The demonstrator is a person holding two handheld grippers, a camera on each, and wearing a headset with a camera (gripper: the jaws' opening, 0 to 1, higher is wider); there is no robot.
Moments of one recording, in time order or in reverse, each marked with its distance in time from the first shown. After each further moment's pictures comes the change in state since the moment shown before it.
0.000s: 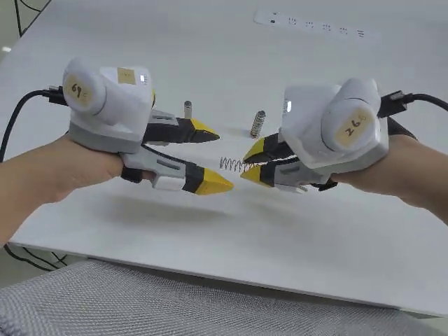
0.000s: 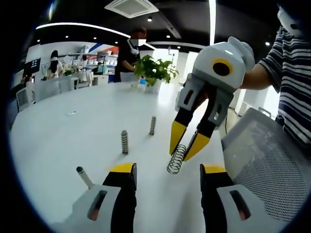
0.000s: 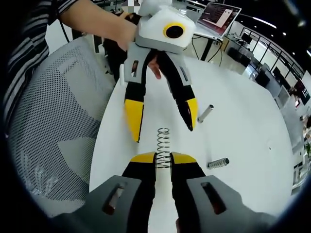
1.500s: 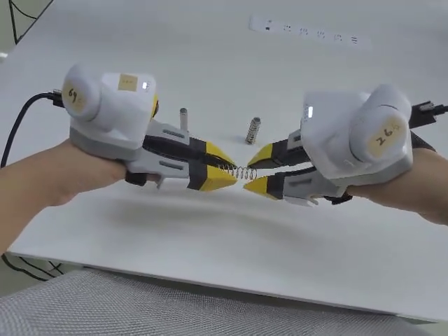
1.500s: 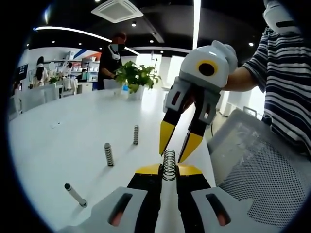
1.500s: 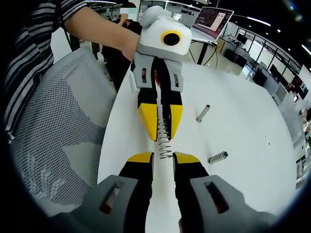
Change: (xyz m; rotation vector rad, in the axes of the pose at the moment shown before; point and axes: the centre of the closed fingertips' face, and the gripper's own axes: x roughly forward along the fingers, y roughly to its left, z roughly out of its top) left arm 0.005 -0.023 0.012 0.058 -0.041 -0.142; right arm -0.017 0.007 -0.003 0.045 -0.044 -0.011
